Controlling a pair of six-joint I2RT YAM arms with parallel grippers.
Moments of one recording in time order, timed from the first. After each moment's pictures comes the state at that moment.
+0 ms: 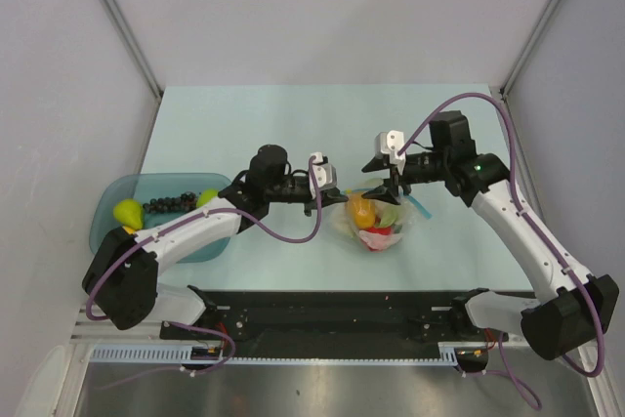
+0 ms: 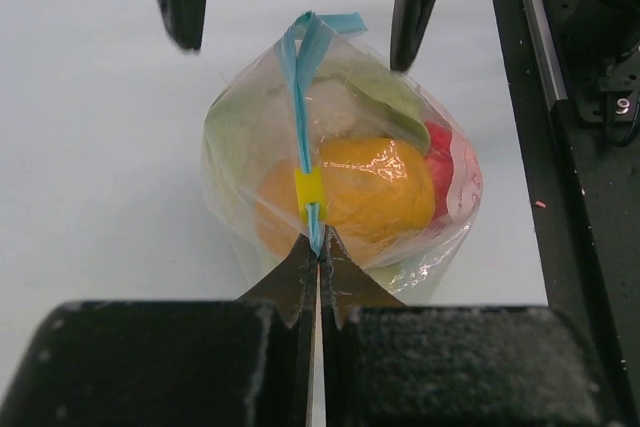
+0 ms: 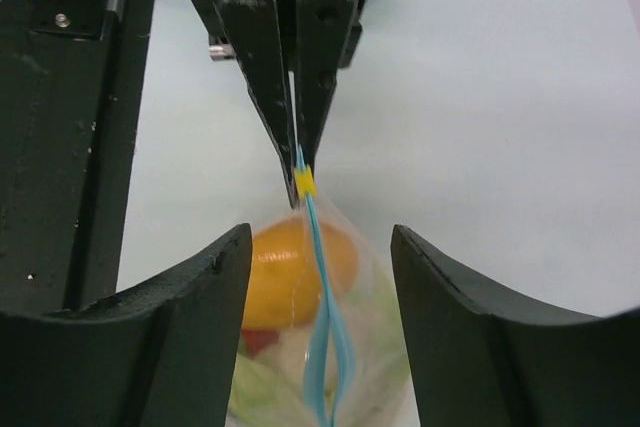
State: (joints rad) left arm -0.69 1.36 0.85 0.20 0.77 0.35; right arm 0.37 1.20 1.18 -0.63 -0.96 -0.79
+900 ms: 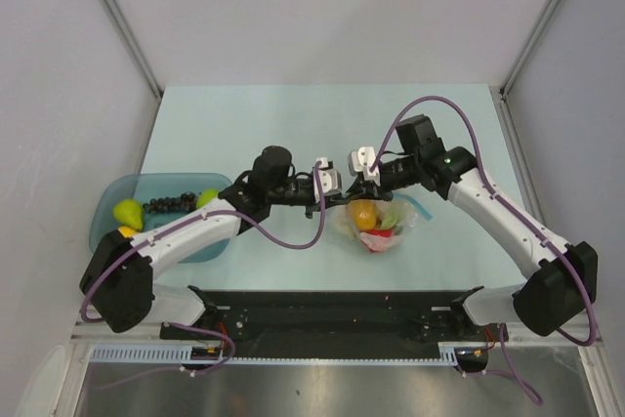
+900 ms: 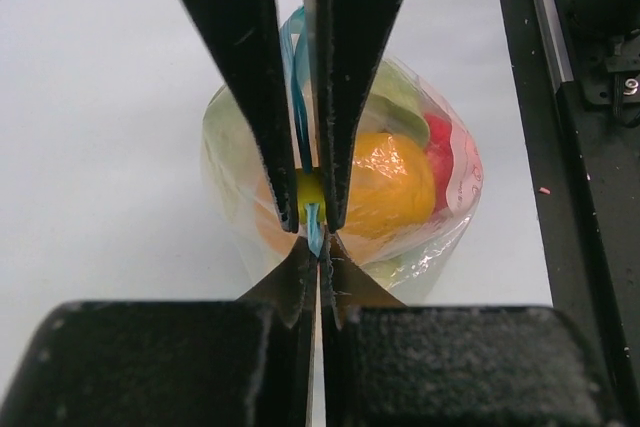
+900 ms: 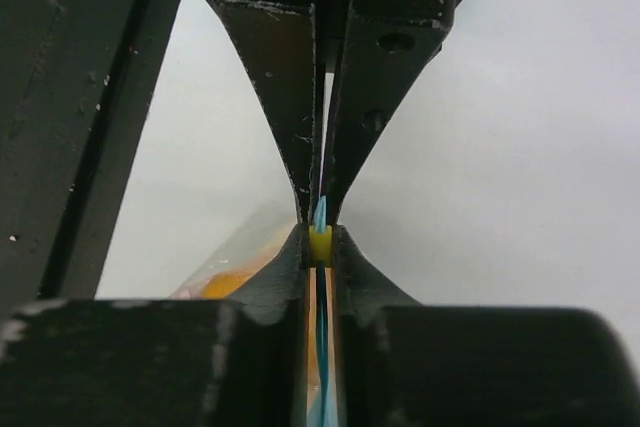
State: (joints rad) left arm -0.73 1.34 0.88 0.10 0.71 0.43; right arm 0.51 1.34 1.22 -0.68 -0.92 -0.96
